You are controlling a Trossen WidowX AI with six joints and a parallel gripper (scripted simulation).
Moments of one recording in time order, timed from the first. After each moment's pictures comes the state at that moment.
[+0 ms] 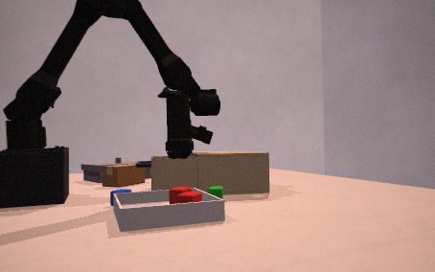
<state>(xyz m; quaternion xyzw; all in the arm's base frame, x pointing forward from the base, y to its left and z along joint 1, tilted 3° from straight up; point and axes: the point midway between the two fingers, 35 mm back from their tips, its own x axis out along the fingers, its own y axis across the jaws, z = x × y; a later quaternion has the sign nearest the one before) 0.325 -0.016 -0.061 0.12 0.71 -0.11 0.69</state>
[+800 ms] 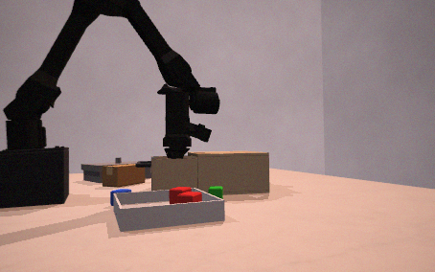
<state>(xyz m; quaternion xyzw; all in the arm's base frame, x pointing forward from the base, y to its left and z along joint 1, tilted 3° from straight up) 0.318 -0.018 -0.054 0.12 0.72 -0.11 0.67</state>
